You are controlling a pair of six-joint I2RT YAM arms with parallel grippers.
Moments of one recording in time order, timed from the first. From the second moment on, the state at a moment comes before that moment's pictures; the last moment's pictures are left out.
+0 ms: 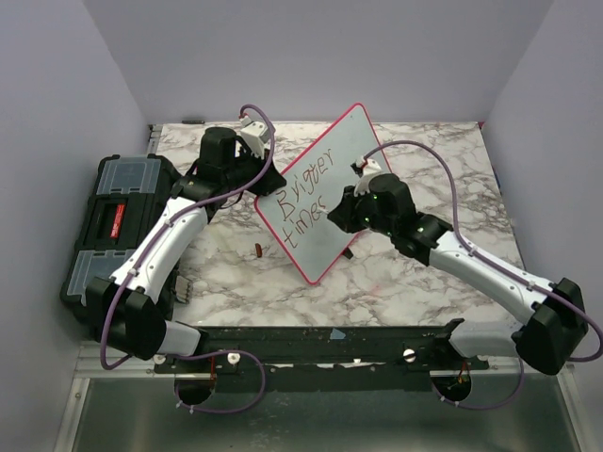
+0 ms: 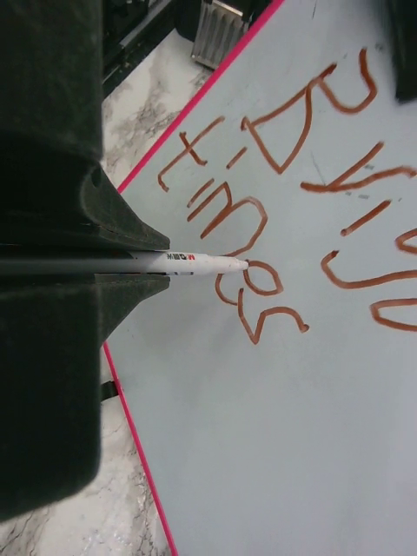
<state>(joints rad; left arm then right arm) -0.34 1.38 1.25 -0.35 0.47 -0.12 0.72 1.29 0.98 -0.17 -0.03 0.37</state>
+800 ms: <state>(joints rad) -0.34 1.33 1.22 -0.35 0.47 -0.11 0.72 1.17 0.99 -0.23 0.19 0.33</state>
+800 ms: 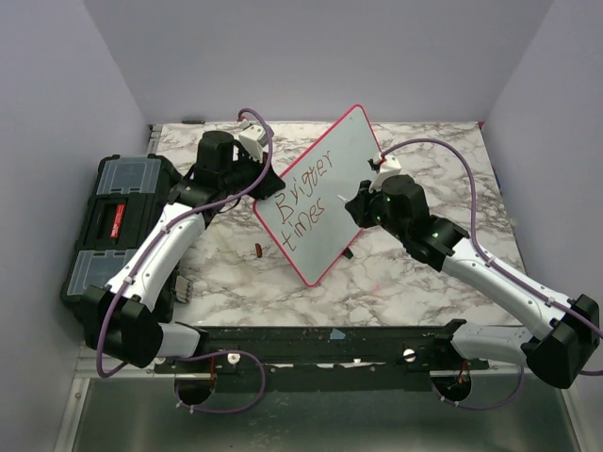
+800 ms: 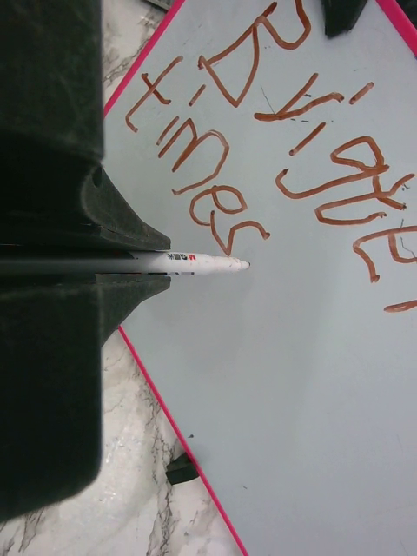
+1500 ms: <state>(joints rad) -0.34 1.29 1.18 -0.34 0.44 -0.11 0.72 1.17 0.98 -0.23 0.21 0.31</state>
